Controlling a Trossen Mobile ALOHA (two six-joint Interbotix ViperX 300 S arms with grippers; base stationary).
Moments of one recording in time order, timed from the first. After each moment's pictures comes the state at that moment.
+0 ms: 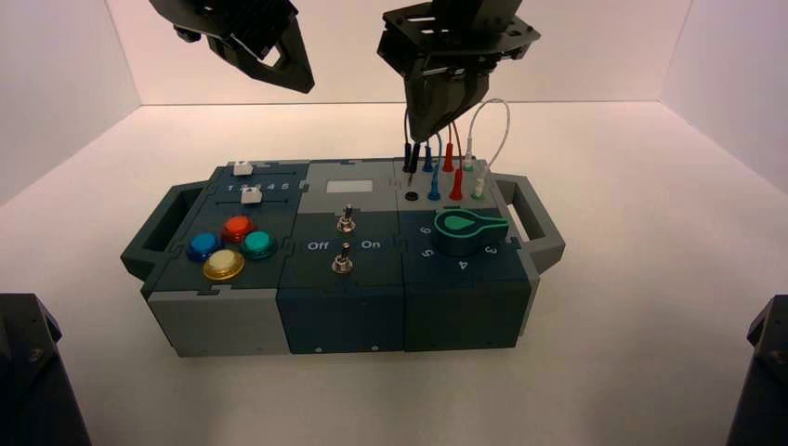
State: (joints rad) left arm -0.76 -0.51 1.02 -0.03 0.37 0.16; right arm 0.79 -0.08 0.70 0.07 0.56 0.03
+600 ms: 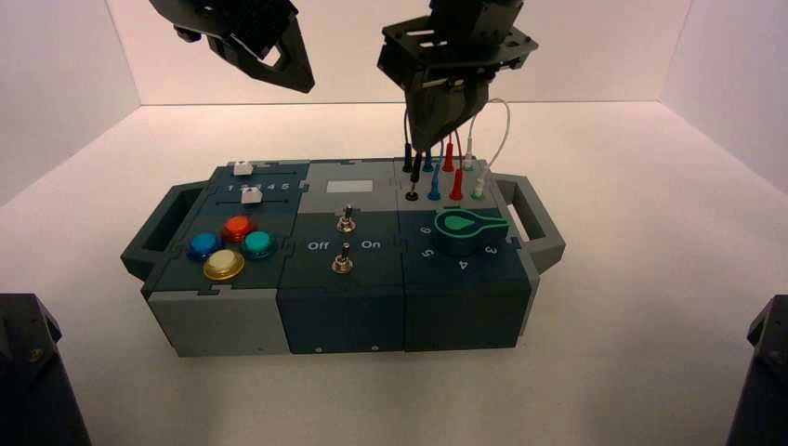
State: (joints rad) left arm -0.76 -0.51 1.02 -0.03 0.37 0.16; right arm 0.79 -0.05 0.70 0.06 0.56 0.03
